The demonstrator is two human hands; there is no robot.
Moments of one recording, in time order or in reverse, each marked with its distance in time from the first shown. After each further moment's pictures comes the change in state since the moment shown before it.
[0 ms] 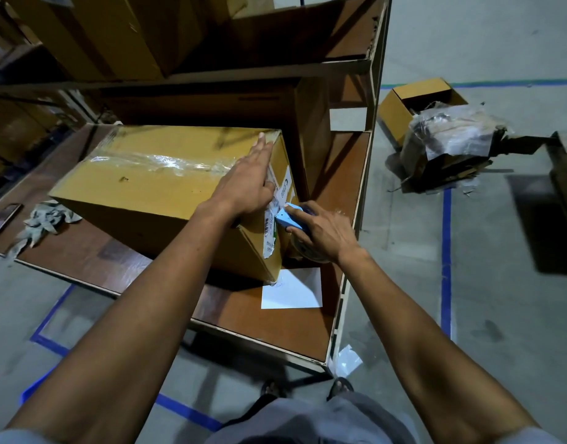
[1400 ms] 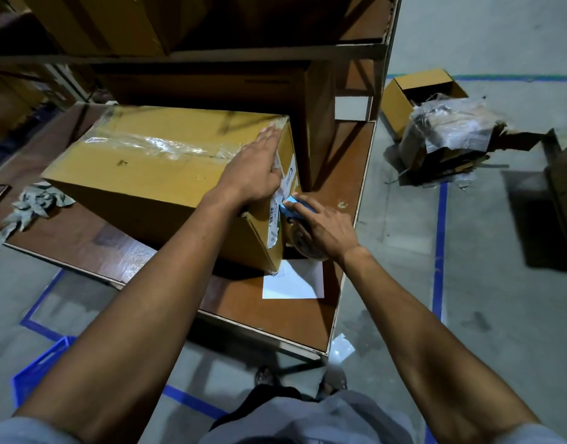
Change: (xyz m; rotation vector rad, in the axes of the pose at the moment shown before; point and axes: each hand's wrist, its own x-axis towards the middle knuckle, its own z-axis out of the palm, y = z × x) left_hand 0.009 -0.013 0.006 -0.018 0.000 0.033; right_hand -0.009 -0.013 0.012 0.078 0.062 -0.006
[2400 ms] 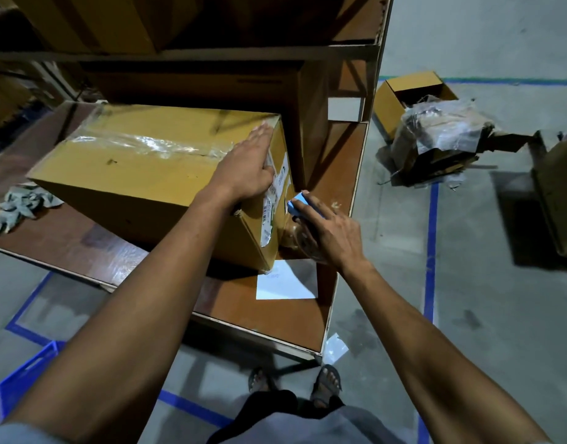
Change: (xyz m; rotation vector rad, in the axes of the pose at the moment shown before) left_hand 0.002 -0.001 0.000 -0.015 0.028 -0.003; right_hand -0.026 0.004 -0.002 -0.045 0.113 0.133
